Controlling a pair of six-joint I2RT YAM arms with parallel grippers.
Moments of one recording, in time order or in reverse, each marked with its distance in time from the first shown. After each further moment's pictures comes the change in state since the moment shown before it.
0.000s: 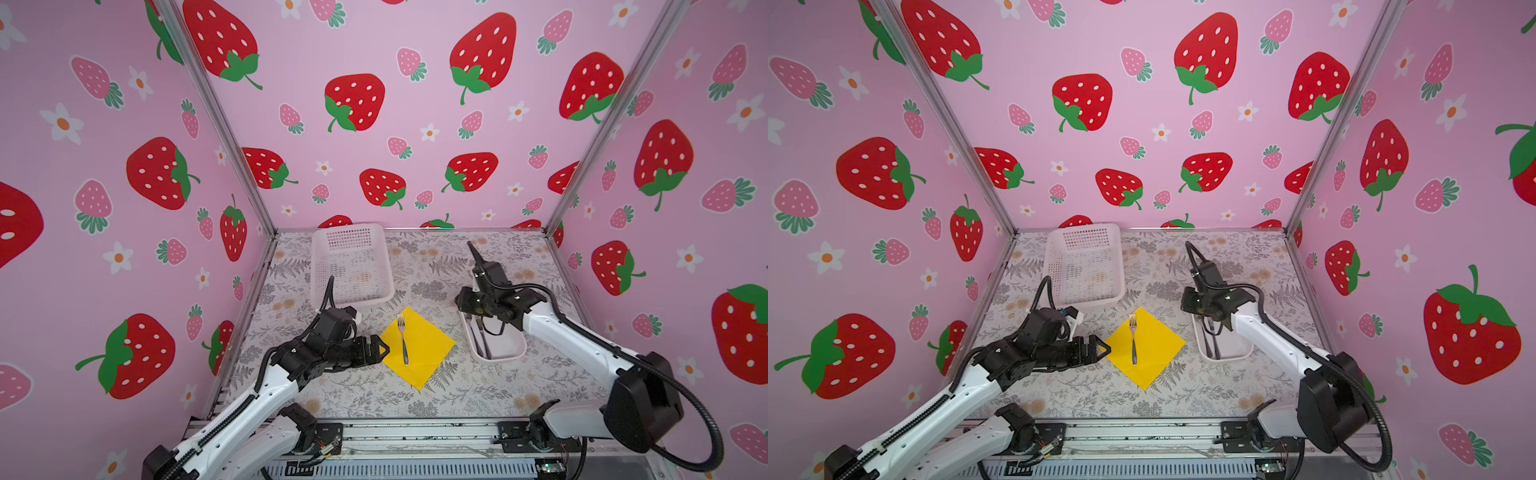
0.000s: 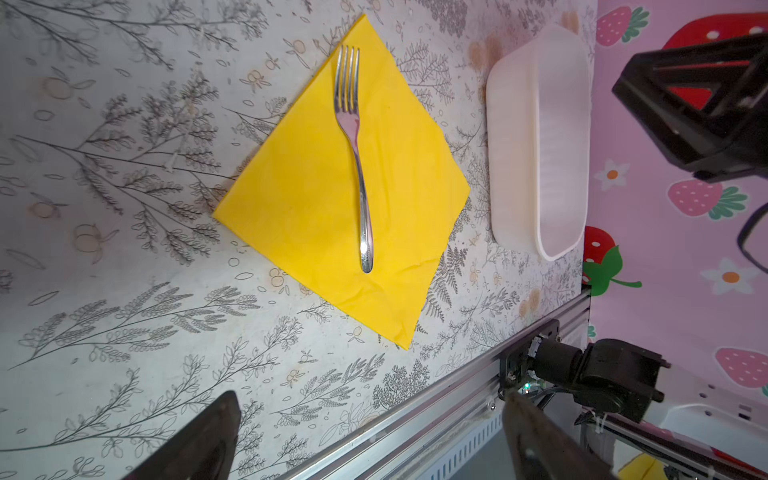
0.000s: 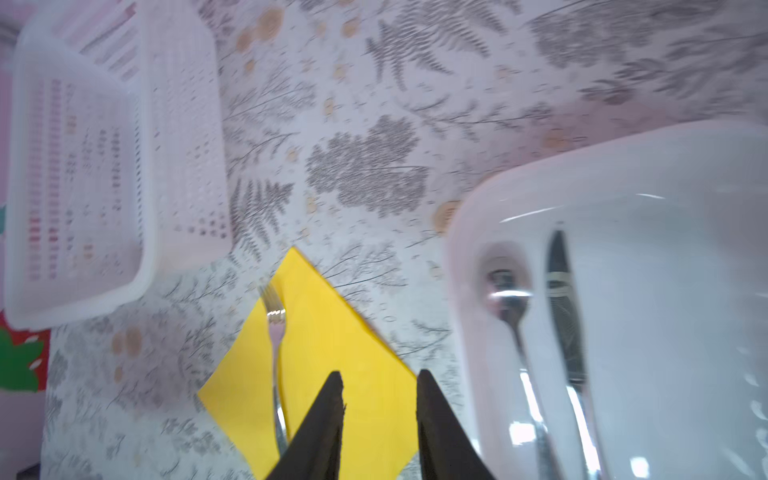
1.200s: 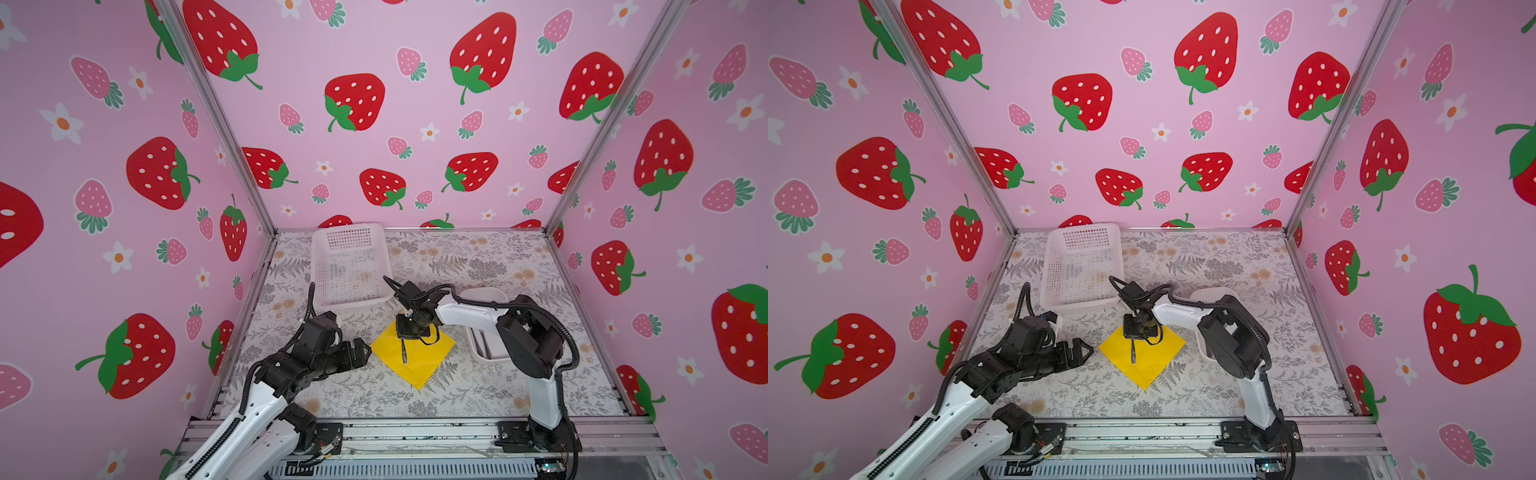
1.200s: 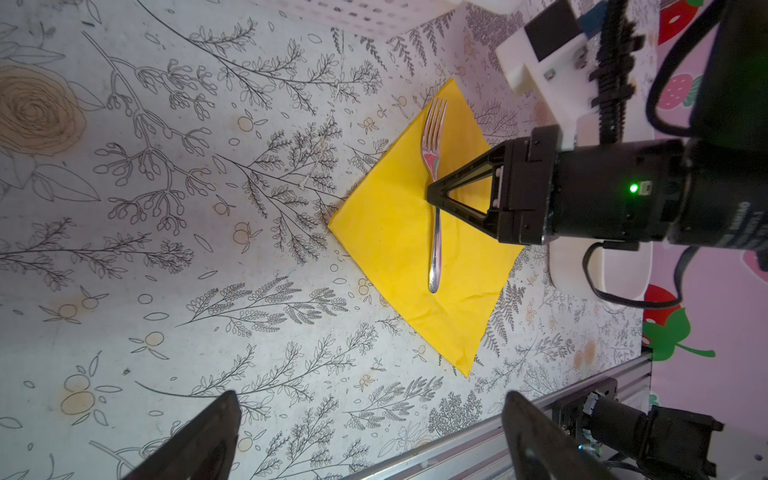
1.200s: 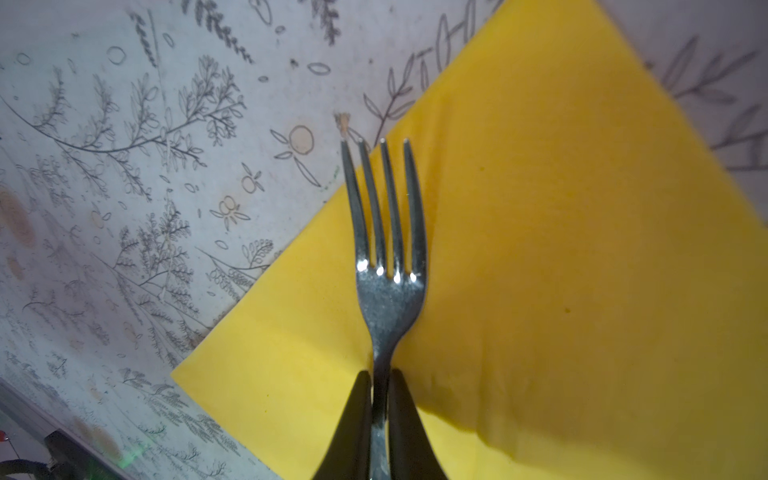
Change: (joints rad) left arm 0.129 -0.197 -0.070 -0.133 -0.128 0.031; right arm 0.405 0.691 0.412 -0.027 -0.174 0.138
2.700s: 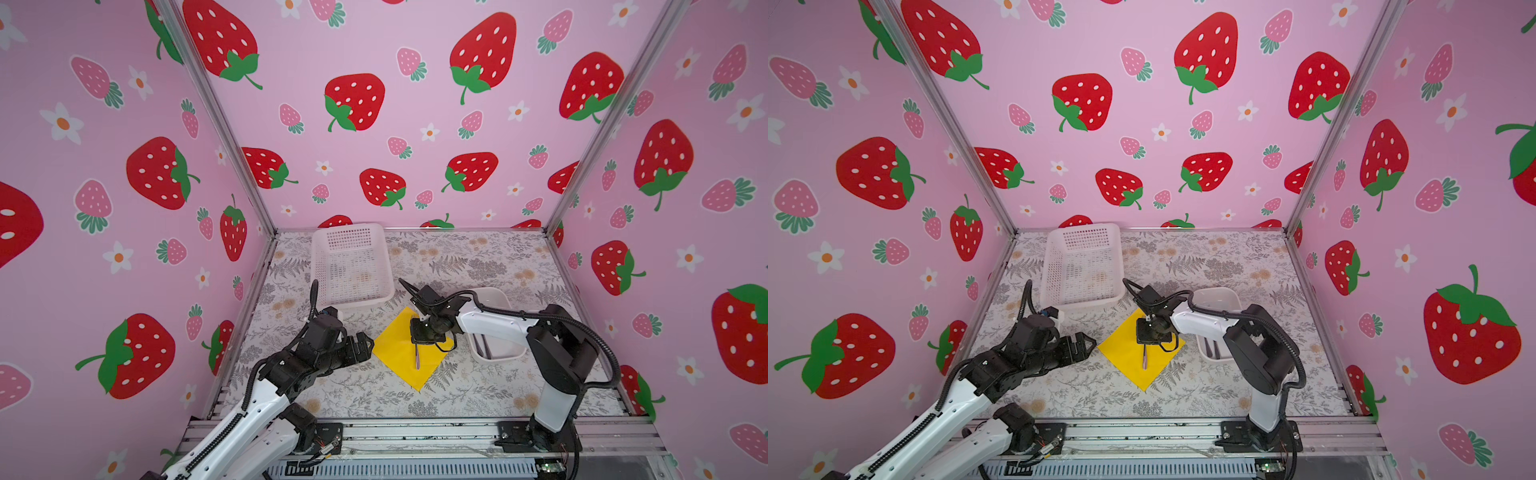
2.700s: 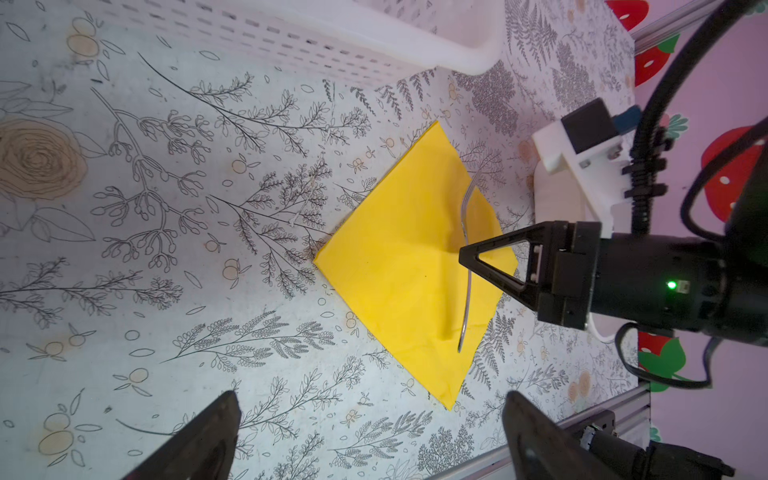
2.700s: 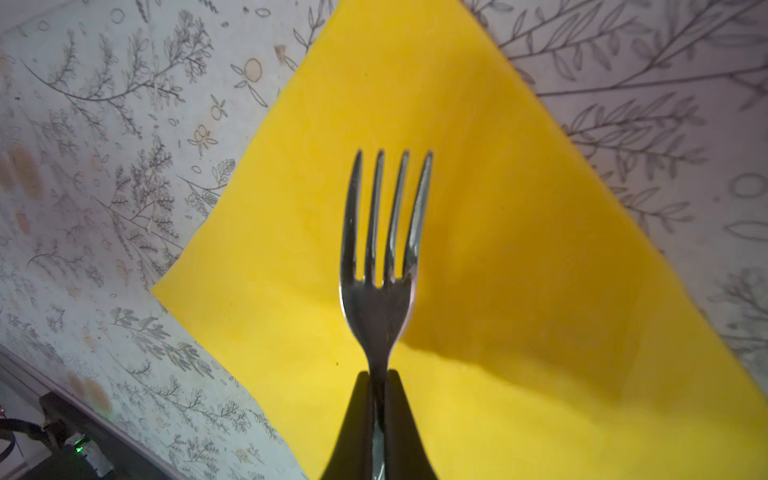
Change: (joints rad) left arm -0.045 0.018 -0.001 0.086 -0.077 -0.062; right arm -0.034 -0.198 -0.205 0.045 0.018 -0.005
